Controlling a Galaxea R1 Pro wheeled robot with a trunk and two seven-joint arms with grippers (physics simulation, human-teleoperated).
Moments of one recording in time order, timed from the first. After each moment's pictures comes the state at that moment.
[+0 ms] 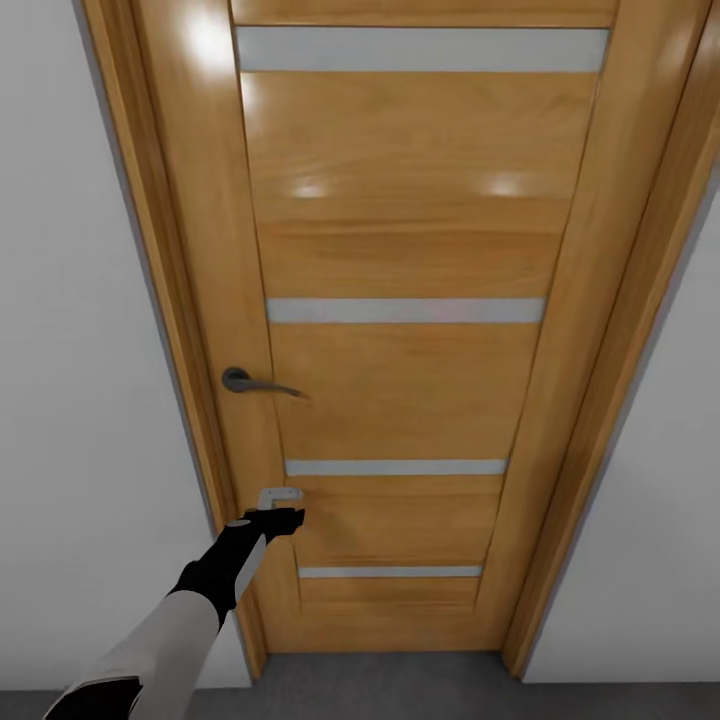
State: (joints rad) left arm -0.75 -0.11 0.12 -0.50 -0.09 0.24 -0.01; right arm 0.27 -0.04 -0.01 0.06 0.04 -1.04 -0.10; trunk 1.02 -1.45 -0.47
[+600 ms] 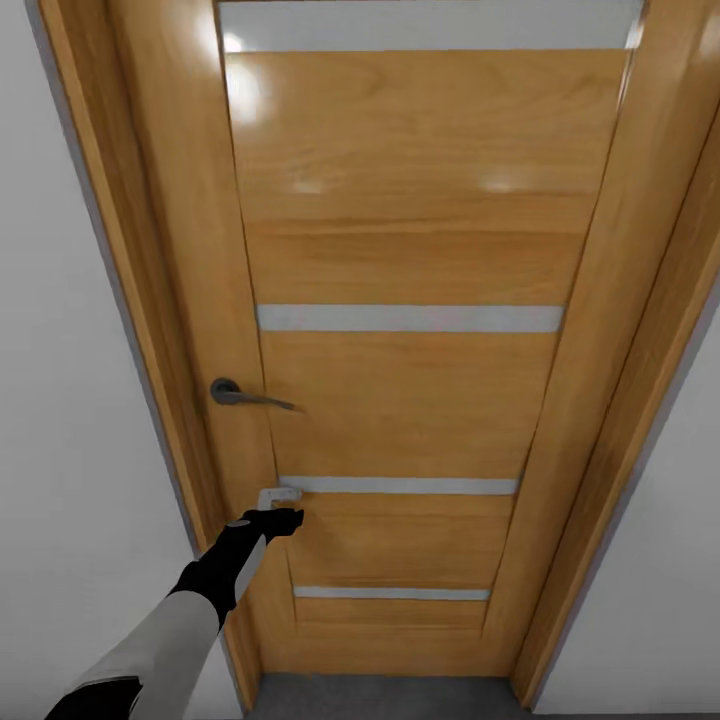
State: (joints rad) left arm -0.75 -0.11 0.12 -0.49 -0.10 0.24 -0.01; right arm 0.27 -0.04 -0.01 0.06 0.04 -1.04 -0.10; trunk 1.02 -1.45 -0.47
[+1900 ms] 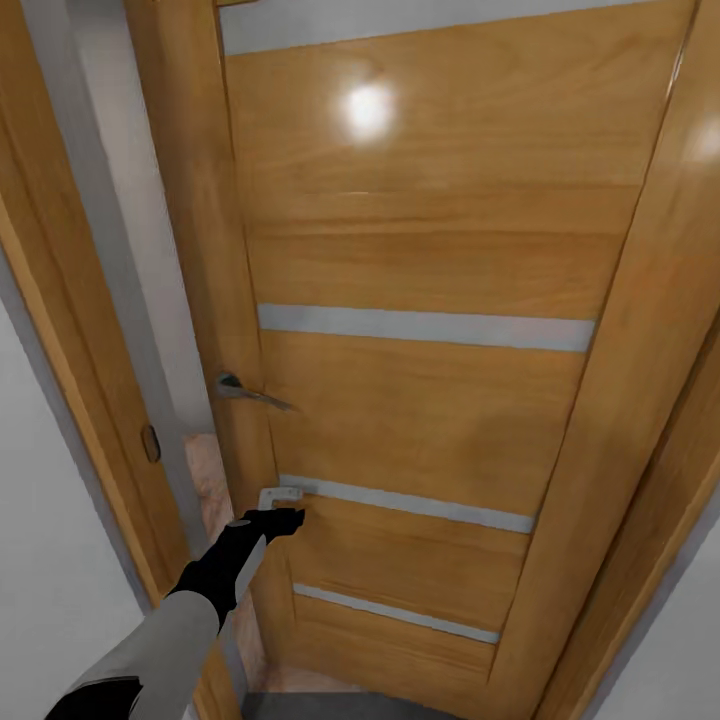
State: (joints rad) left arm -0.75 -0.11 0.12 -0.49 -0.09 0.24 -0.01; right arm 0.27 -0.04 -0.01 0.06 0.04 -1.04 -0.10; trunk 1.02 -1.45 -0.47
